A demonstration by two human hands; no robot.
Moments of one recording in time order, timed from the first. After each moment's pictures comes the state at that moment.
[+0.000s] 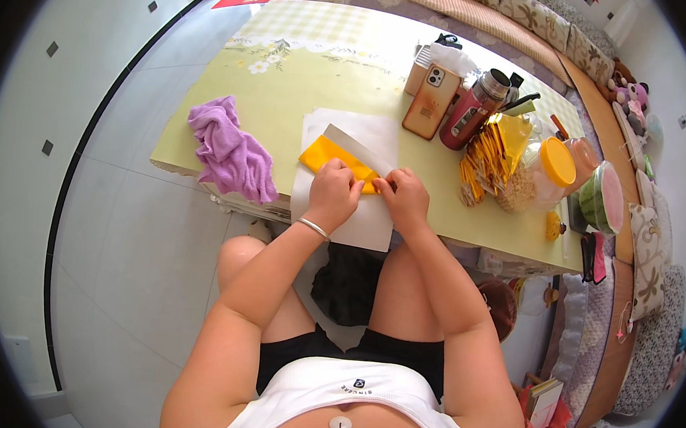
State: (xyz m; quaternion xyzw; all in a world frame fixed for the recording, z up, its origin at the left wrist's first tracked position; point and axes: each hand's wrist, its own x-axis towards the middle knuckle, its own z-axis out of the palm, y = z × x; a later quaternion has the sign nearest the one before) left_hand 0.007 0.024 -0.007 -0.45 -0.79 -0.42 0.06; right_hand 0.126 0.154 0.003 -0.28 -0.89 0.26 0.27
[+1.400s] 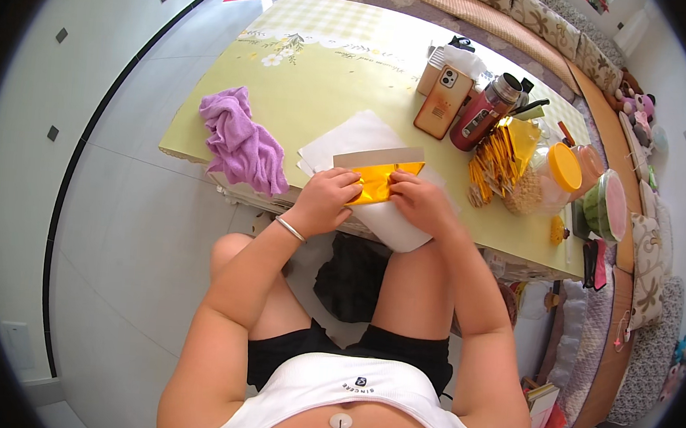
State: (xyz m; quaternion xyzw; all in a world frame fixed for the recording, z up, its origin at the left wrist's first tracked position) left_hand -0.012 -0.033 0.013 -0.66 -0.69 -0.30 0.04; right_hand 0.154 0.178 0.026 -0.05 -0.92 0.35 0.13
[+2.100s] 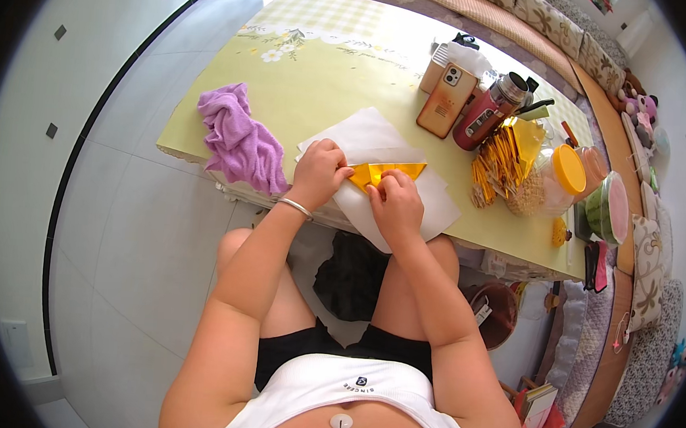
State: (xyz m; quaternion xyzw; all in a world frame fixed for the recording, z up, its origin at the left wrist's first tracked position) left_hand -0.041 -0.004 0.004 -0.47 -0.79 -0.40 0.02; right_hand 0.121 0.106 0.006 -0.20 -0.90 0.19 0.33
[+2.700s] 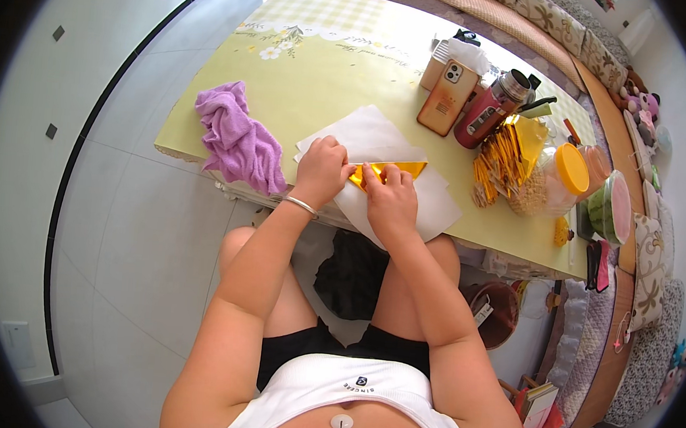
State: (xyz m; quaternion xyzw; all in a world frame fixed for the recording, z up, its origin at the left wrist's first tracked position) left_hand -0.038 0.007 0.003 -0.46 -0.81 -0.35 0.05; right_hand 0.114 0.107 -0.004 -0.16 -0.94 0.05 0.30
